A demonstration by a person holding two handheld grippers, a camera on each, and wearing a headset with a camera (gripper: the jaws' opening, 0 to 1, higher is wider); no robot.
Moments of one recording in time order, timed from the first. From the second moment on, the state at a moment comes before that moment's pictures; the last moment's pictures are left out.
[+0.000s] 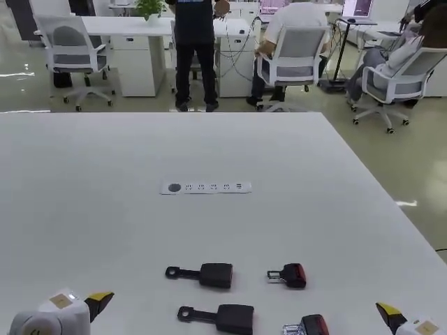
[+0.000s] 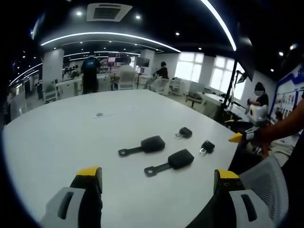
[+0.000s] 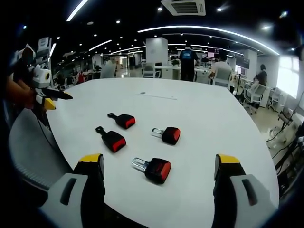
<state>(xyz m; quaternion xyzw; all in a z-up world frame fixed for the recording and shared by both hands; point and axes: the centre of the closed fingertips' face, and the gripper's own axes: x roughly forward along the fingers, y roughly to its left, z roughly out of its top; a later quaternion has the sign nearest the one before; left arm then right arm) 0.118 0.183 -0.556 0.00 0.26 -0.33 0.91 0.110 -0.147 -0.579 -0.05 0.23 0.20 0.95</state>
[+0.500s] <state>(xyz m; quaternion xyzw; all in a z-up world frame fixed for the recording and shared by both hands) 0.117 0.177 -0.563 0.00 0.27 -0.33 0.90 0.109 -0.146 -0.589 -0.04 0.24 0.20 0.95</state>
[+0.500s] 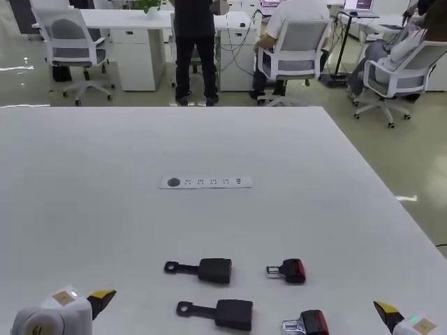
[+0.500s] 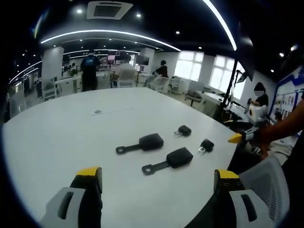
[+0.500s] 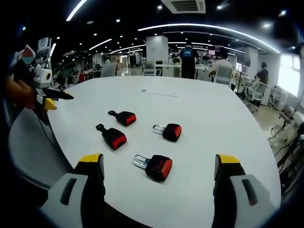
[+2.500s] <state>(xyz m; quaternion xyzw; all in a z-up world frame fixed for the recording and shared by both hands) 0.152 0.091 -0.611 0.04 0.31 -0.45 0.84 0.146 -0.129 -0.643 -0.08 0.32 0.34 0.88</state>
